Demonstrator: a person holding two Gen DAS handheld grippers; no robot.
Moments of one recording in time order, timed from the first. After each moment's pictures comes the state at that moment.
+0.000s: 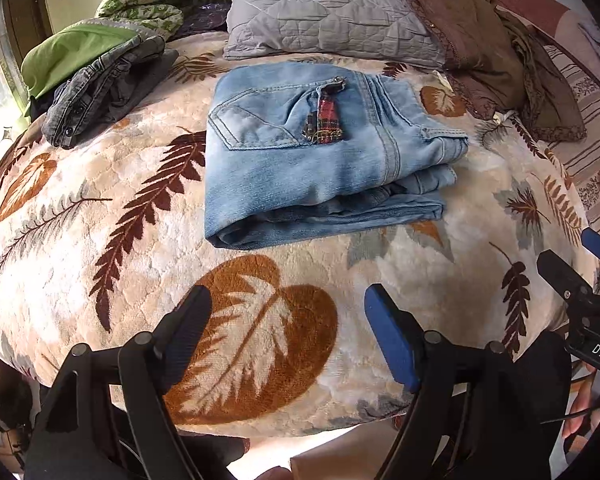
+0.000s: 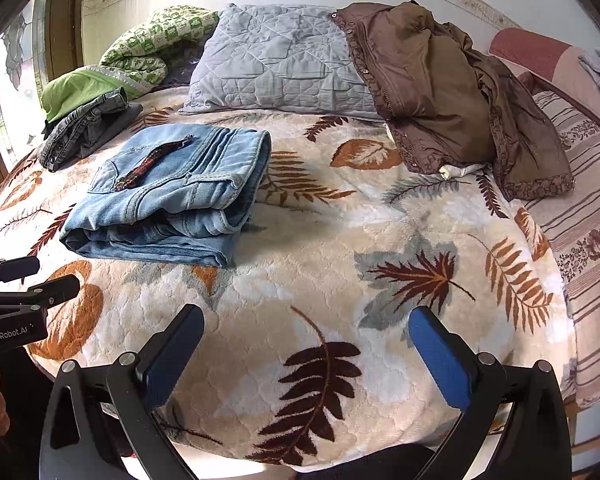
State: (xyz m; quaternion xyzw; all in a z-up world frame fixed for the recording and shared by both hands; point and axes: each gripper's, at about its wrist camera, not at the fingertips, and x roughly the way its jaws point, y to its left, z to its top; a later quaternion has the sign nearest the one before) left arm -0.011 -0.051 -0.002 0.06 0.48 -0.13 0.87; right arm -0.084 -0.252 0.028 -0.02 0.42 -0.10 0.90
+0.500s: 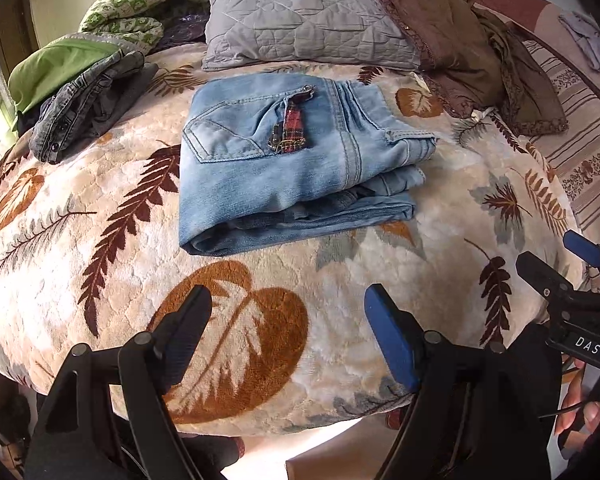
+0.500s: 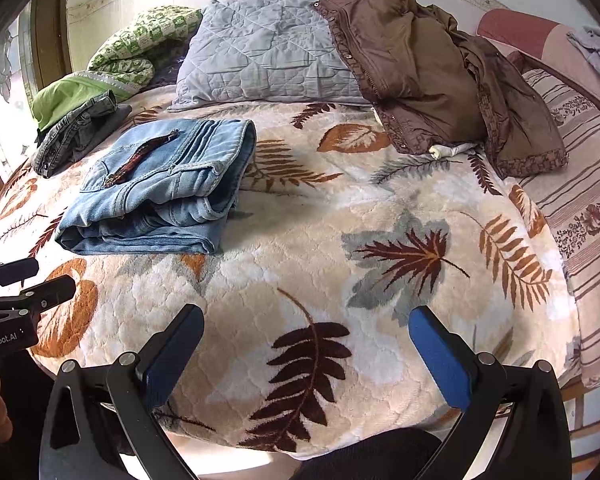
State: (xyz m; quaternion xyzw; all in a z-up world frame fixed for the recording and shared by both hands) left arm -0.022 -0.065 0.009 0.07 0.46 -0.15 0.87; right arm -0.095 -0.263 0.025 0.01 0.43 -0.11 0.90
